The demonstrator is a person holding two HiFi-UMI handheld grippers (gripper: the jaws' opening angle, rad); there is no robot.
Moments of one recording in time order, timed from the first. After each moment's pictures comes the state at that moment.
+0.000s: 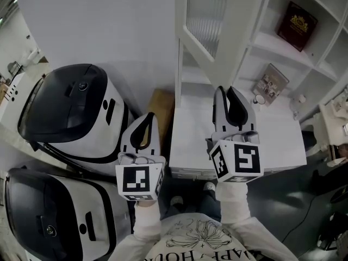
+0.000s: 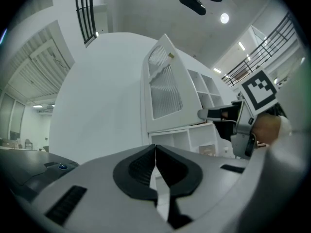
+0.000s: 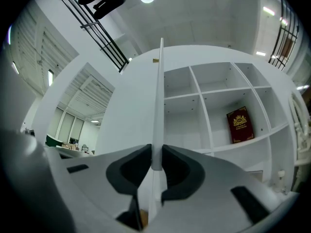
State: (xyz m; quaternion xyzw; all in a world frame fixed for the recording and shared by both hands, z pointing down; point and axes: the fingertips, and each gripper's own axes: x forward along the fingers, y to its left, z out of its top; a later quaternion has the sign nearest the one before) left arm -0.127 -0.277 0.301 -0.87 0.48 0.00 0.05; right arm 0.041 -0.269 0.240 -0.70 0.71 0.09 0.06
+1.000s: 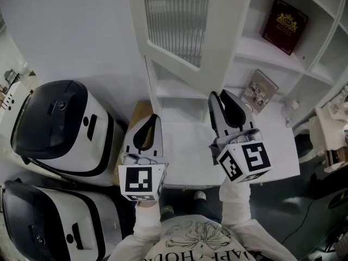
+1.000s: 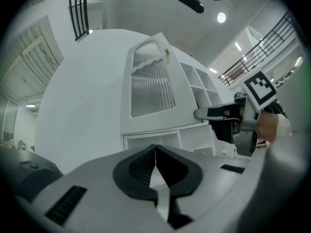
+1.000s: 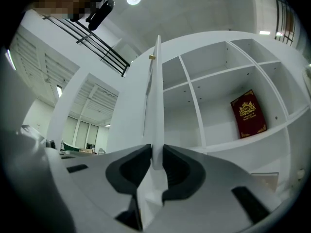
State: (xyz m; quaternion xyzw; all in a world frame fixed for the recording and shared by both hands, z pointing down) left arm 0.013 -0.319 0.300 -0.88 0.46 0.00 0.06; right arm 0.156 -0.307 0.245 -0.62 0.78 0.06 0.07
